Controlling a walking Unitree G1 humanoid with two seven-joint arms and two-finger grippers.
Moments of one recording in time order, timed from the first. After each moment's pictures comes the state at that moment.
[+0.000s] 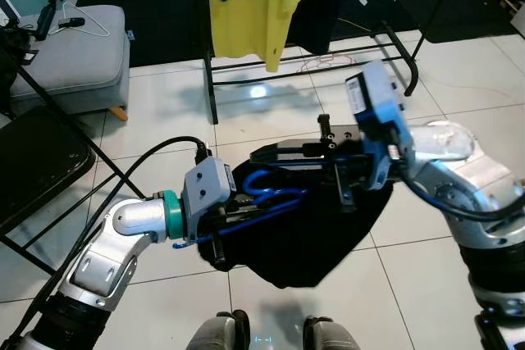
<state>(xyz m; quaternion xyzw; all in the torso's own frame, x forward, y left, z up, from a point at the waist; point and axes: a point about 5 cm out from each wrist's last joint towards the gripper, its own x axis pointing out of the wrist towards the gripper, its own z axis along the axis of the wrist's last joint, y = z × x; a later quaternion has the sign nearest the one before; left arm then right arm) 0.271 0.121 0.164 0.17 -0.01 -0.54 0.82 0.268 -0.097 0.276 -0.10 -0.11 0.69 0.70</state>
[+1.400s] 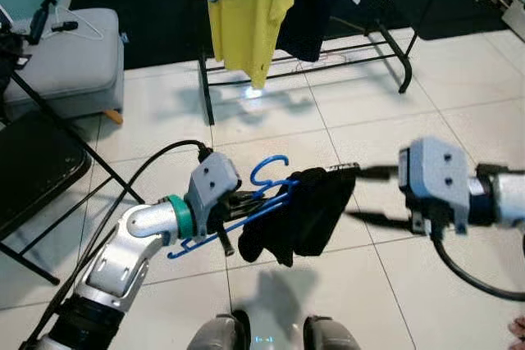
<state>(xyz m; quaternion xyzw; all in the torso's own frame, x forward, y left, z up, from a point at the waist) 0.276 0.120 0.150 0.14 0.03 -0.51 0.85 0.236 -0.189 0.231 -0.30 0.07 0.58 0.76</state>
